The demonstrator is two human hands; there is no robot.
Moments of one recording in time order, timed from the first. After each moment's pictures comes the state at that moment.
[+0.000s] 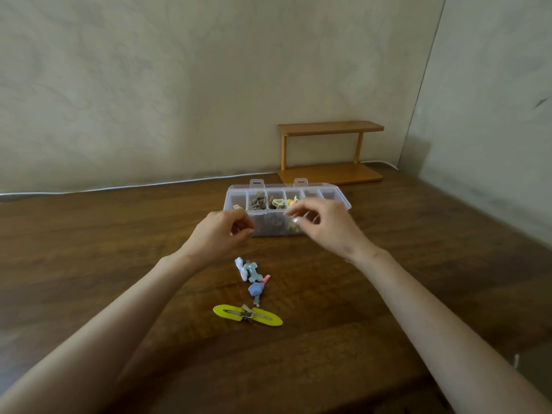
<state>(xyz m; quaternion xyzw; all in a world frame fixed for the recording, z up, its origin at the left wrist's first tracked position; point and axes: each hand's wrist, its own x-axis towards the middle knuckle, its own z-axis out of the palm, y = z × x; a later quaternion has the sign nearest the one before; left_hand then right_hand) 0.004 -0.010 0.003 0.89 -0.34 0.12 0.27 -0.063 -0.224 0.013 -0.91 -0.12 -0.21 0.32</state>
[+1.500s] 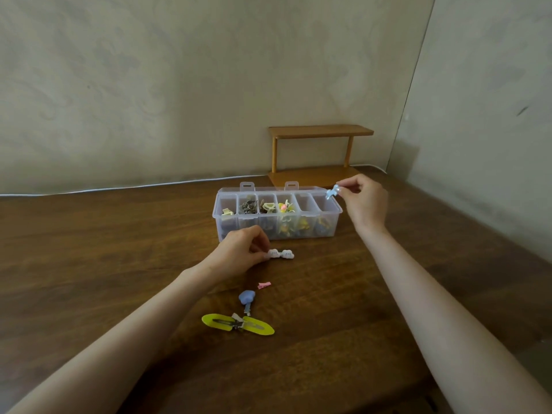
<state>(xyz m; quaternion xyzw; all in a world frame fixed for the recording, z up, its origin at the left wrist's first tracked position) 0.005 -0.048 -0.019 0.88 -0.35 -0.04 0.33 -0.021 -0.292 0.011 -0.82 0.16 -0.41 0.36</state>
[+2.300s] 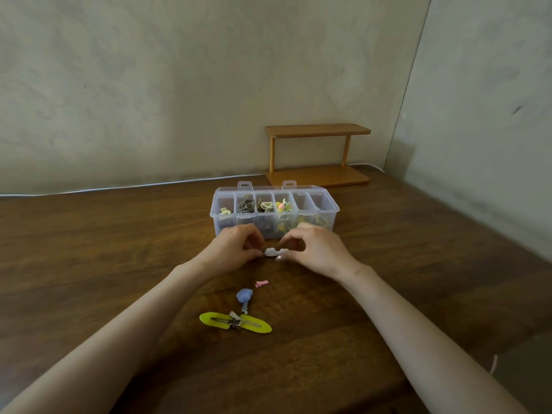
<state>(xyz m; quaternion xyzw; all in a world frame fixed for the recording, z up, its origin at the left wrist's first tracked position) 0.008 -0.043 -0.013 0.89 -0.36 -0.04 0.29 -0.061 -0.228 -0.015 -0.97 -0.05 -0.11 0.20</state>
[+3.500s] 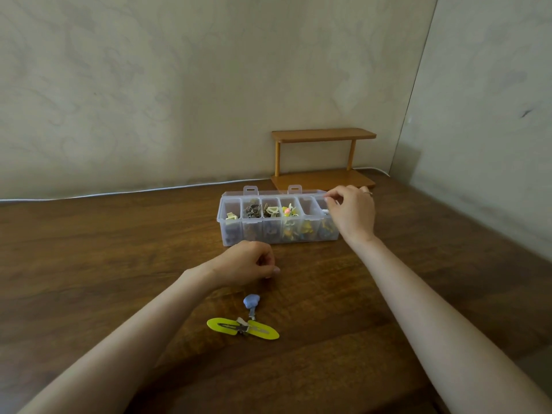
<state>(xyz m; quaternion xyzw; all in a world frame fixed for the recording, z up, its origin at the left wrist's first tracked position) -0.006 -0.047 -0.005 0.88 -0.39 -0.14 0.24 -0.012 -0.274 0.001 -0.89 0.14 -0.39 0.19</state>
